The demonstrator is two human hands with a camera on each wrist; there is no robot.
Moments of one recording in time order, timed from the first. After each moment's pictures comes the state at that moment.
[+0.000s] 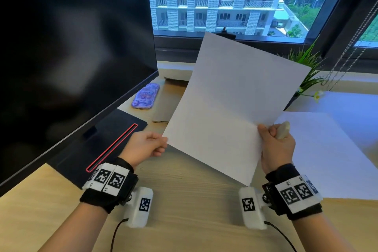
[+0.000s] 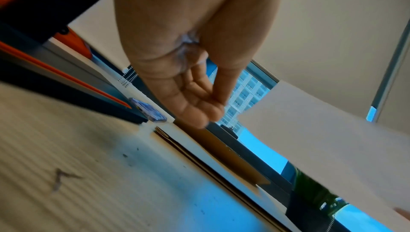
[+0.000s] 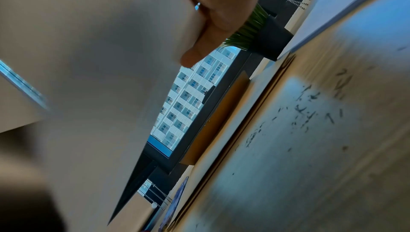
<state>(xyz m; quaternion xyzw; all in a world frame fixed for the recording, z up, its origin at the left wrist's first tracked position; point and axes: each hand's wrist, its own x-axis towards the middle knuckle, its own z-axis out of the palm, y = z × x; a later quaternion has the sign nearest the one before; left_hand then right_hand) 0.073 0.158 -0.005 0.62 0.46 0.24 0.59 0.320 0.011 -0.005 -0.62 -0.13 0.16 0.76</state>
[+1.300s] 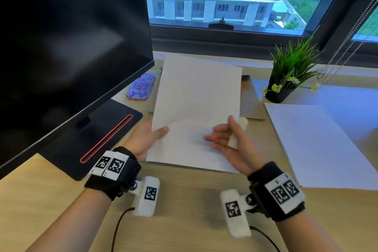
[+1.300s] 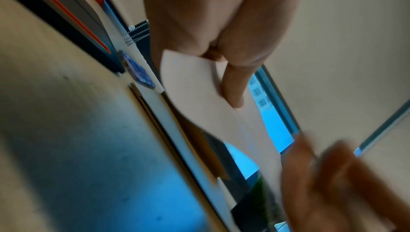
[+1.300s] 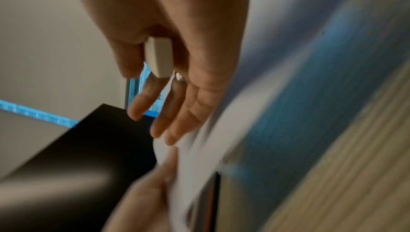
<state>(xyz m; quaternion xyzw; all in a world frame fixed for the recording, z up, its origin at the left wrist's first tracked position) 0.090 0.149 -0.002 0.55 0.43 0.26 0.67 0.267 0.016 0.014 -0.48 -0.20 0.53 0.67</state>
